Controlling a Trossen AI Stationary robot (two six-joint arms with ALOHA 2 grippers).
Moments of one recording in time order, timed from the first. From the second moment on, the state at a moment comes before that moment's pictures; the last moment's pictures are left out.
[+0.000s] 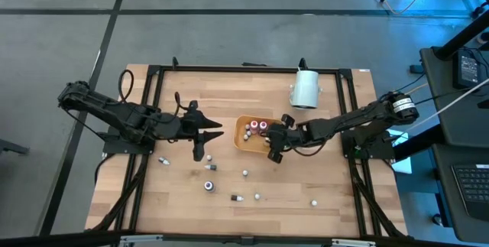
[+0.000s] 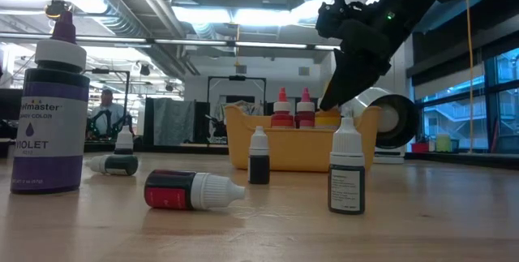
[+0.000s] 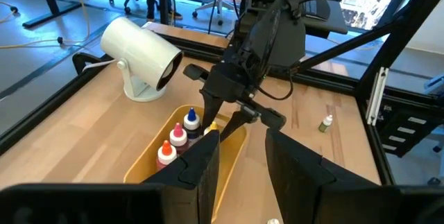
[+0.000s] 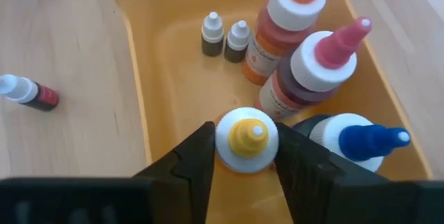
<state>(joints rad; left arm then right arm) -0.33 1.09 1.04 -0.34 -0.51 -0.35 0.18 1.56 0.91 -0.33 0.35 0.41</state>
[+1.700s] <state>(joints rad) -0.59 0.77 0.74 -0.21 -0.34 -0.41 0.38 1.87 1.48 -0.13 0.25 0.20</state>
